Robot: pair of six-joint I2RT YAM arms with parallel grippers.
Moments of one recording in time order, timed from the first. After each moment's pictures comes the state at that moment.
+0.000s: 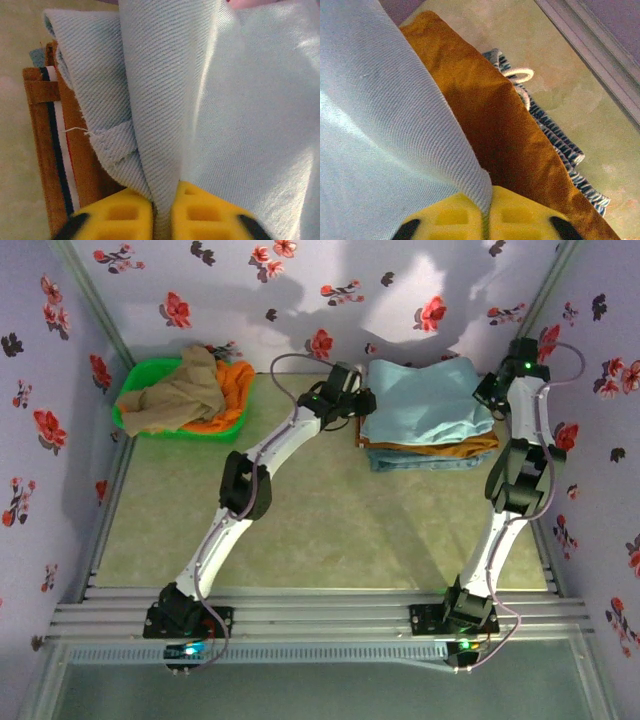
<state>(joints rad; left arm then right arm) -0.67 2.67 2.60 -0.51 0.18 -0.64 -0.26 2.18 2.09 -0.94 -0.11 0.41</state>
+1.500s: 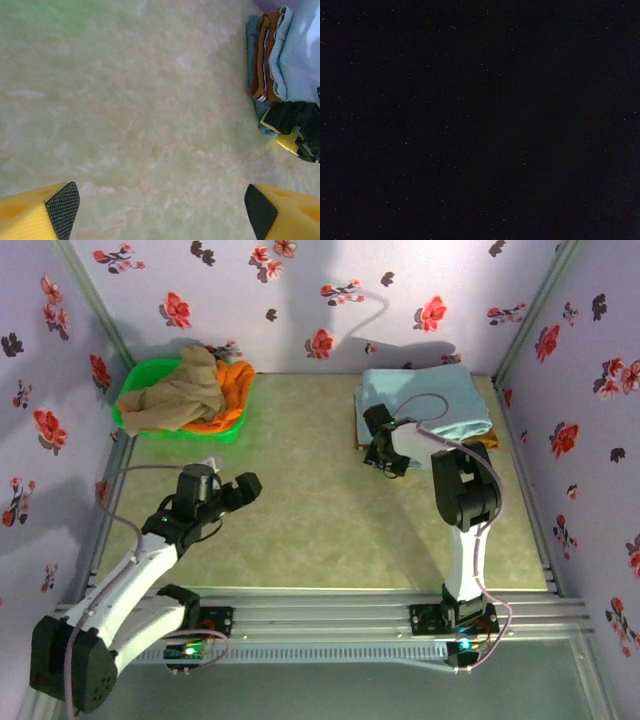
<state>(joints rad) -0.40 0.90 0.58 -0.31 0.09 -0.75 0.37 2.05 1.43 -0.69 0.20 0.75</state>
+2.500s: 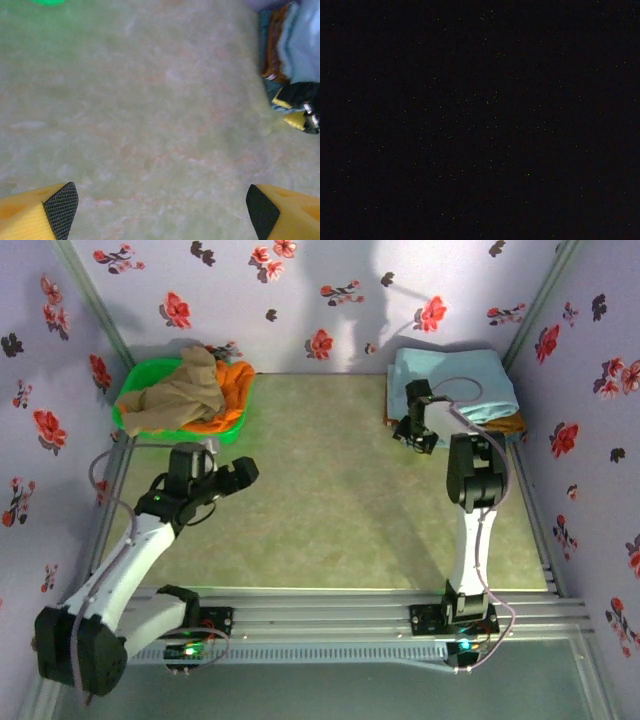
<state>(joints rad) -0.32 0.99 0.79 -0.47 0.17 -0.63 0.14 2.16 1.66 -0.74 0.08 0.61</state>
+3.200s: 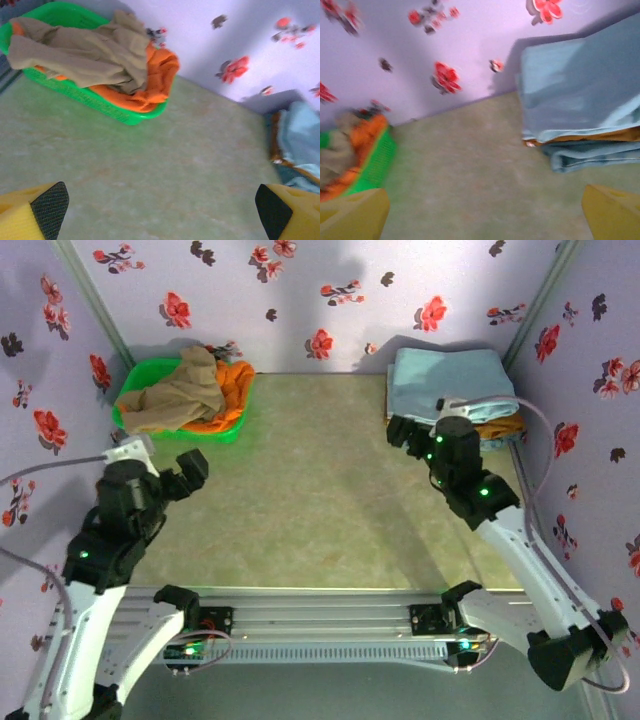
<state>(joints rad) -0.32 0.65 1.03 -0.82 -0.24 -0.53 0.46 1.00 1.00 -0.40 0.26 0.46</state>
